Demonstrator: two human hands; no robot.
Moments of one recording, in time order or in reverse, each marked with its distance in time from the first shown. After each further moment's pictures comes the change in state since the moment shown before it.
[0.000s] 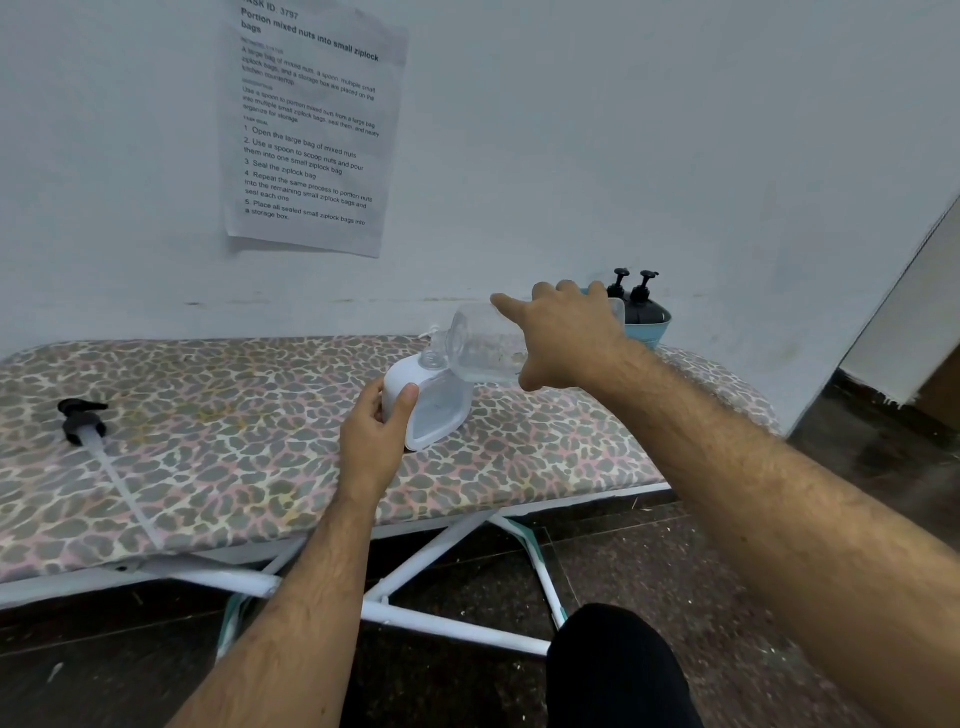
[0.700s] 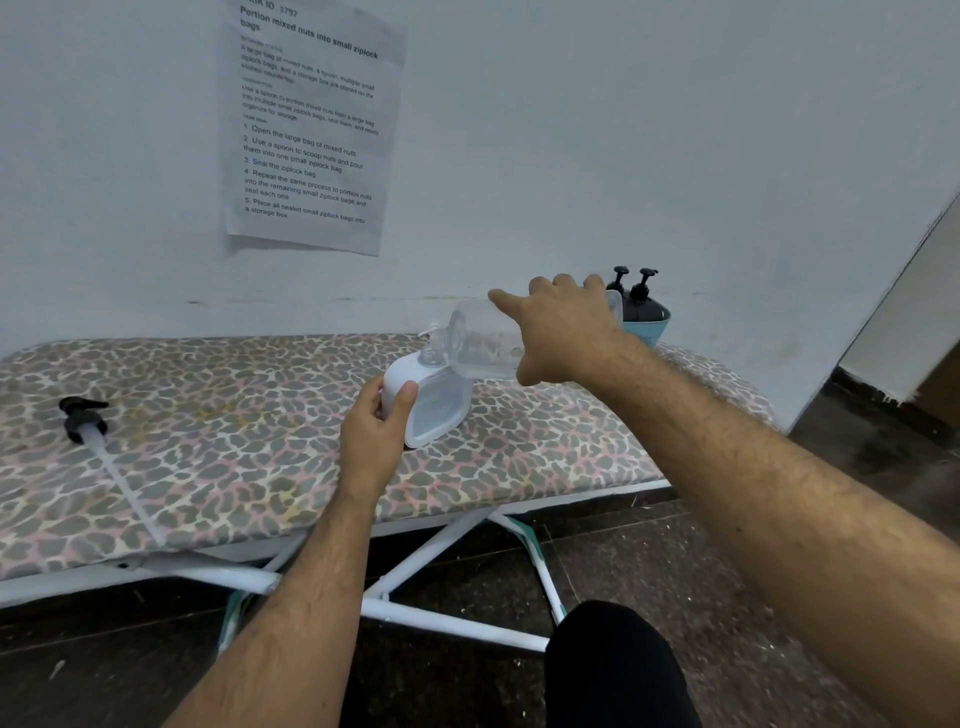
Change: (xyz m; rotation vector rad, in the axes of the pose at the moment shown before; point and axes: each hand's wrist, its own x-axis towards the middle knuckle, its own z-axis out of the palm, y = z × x) left_hand 0.001 -0.001 0.000 0.019 0.010 0.002; right_hand 0.001 -0.002 -0.002 -0.018 0.012 0.002
